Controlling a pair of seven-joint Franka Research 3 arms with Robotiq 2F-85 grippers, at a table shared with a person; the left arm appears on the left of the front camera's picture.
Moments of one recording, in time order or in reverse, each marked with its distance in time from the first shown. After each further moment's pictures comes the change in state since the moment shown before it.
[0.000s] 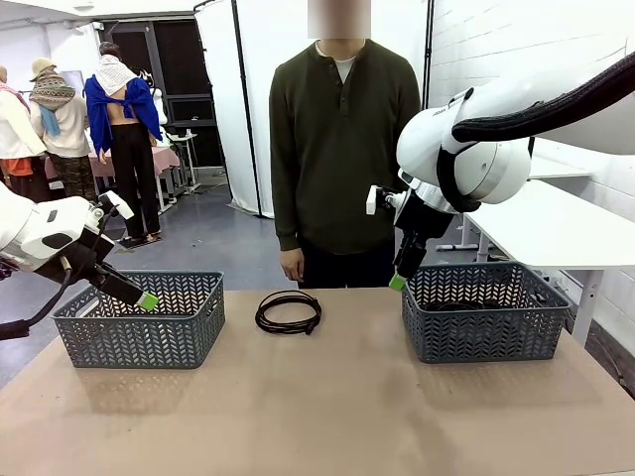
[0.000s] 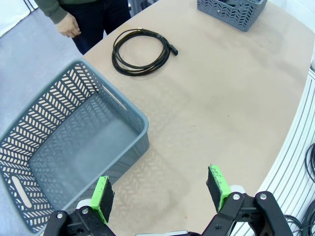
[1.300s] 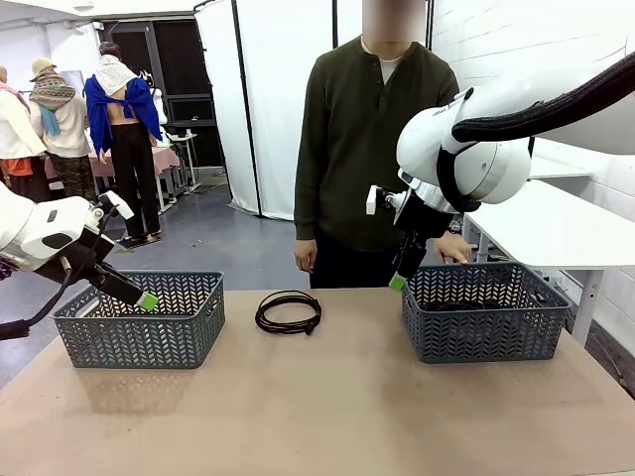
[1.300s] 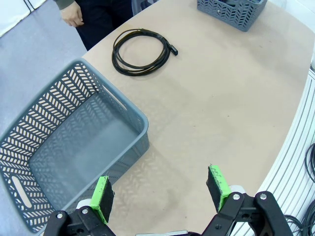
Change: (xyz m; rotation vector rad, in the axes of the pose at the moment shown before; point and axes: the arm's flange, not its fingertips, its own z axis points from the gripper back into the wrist) left arm 0.000 0.000 0.000 0.000 0.000 0.000; right arm 0.000 0.000 0.000 0.000 0.000 0.000
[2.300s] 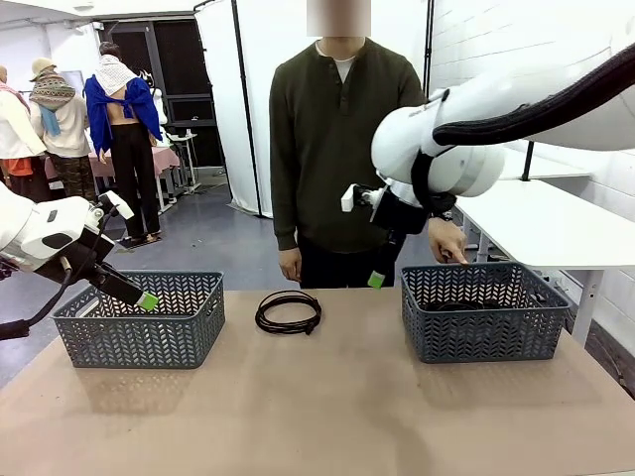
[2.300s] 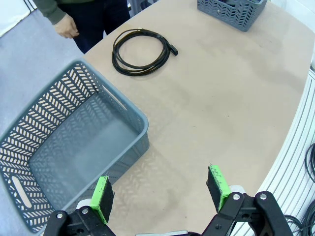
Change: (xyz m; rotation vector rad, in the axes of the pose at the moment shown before) left arm 0.000 0.000 0.000 0.000 0.000 0.000; right arm 0.050 0.016 -0.006 -0.001 0.075 -0.125
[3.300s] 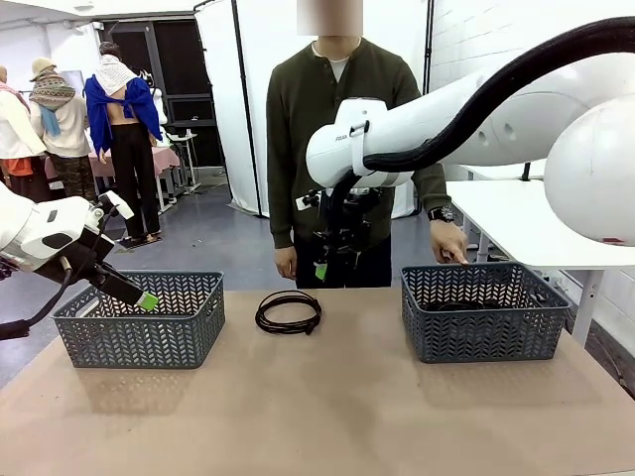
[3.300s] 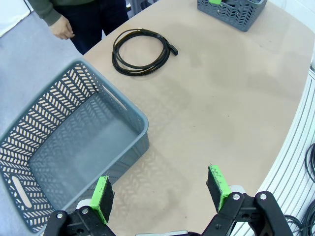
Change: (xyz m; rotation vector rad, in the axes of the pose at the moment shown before) left arm 0.000 0.000 0.000 0.000 0.000 0.000; right arm 0.108 -0.036 -0.057 -0.047 0.152 -0.469
